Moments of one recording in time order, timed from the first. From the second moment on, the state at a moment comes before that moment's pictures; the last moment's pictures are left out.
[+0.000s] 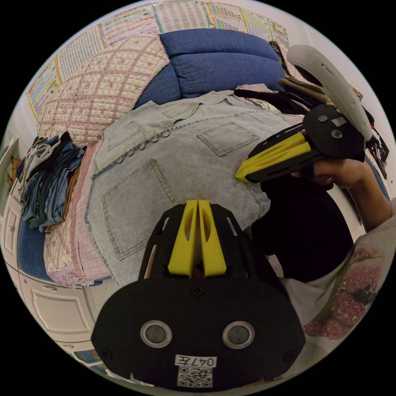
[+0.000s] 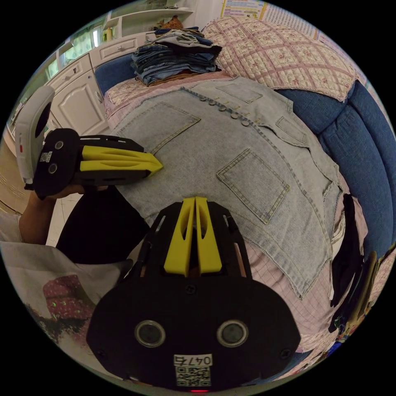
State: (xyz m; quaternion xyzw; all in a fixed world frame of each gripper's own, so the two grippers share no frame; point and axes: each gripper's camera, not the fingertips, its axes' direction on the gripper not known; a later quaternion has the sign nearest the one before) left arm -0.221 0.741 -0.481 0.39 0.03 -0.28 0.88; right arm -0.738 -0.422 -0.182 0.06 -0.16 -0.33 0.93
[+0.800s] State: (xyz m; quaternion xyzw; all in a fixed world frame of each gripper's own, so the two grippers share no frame) left arm -0.225 0.740 -0.482 0.39 0.03 -0.28 0.88; right arm -0.732 -0.422 -0.169 0.06 -0.17 -0.33 0.93
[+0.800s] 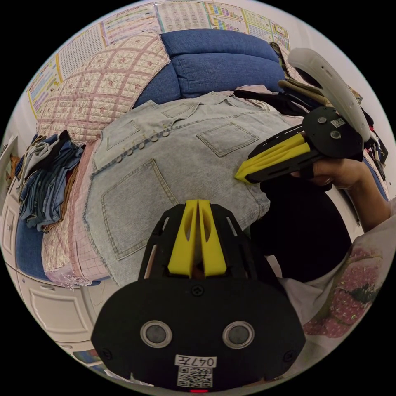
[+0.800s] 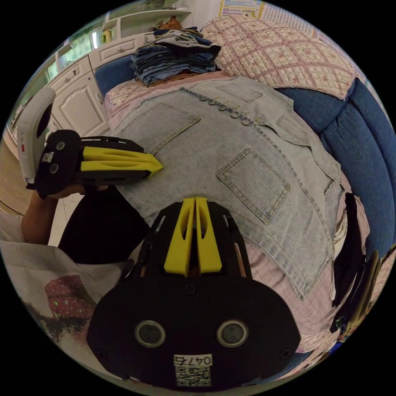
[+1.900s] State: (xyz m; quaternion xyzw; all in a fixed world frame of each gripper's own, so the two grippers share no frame) left arm -0.226 0.741 -0.483 0.39 0.03 -0.28 0.88; right arm -0.730 -0.422 -0.156 0.06 -0.17 -0.33 0.93
